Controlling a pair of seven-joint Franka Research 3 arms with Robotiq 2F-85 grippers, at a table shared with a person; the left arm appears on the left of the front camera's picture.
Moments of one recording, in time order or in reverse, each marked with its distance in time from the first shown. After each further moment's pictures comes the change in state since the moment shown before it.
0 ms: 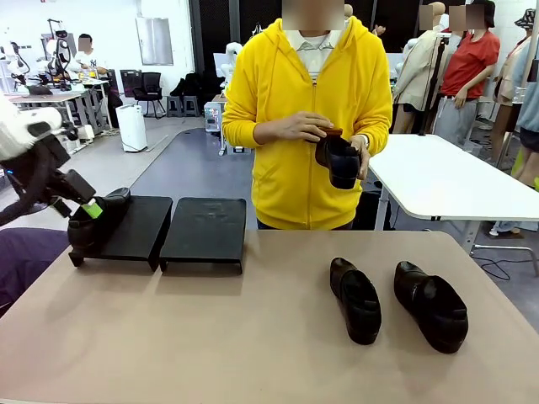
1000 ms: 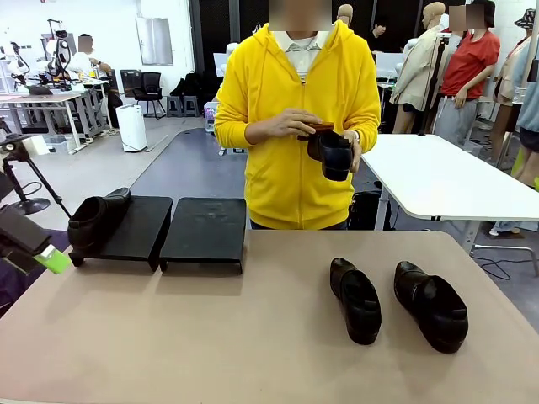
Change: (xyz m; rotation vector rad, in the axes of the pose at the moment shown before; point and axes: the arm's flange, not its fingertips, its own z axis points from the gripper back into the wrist) left arm -0.134 -0.121 0.027 -0.047 -0.062 -0.007; right arm 0.000 0.000 0.000 -0.001 0.000 0.000
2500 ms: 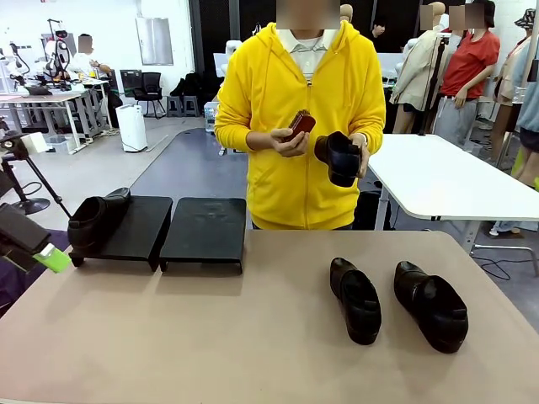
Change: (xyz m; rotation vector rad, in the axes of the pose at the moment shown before) left arm 0.000 -0.001 0.001 0.001 -0.003 -0.006; right arm 0.002 0.004 -0.007 -0.032 0.006 0.011
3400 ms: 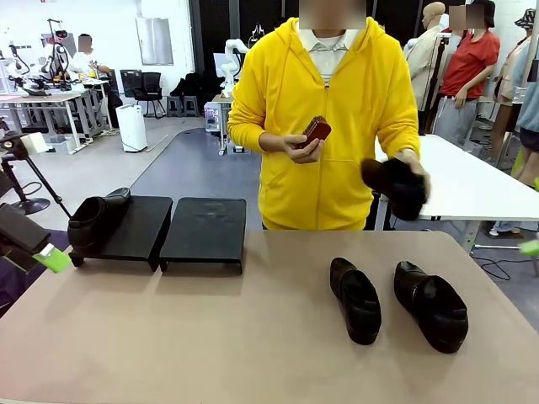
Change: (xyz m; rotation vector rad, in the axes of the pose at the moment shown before) left arm 0.000 0.001 0.000 -0.002 0.001 0.002; right arm 0.016 0.006 0.006 -0.307 -0.095 0.058
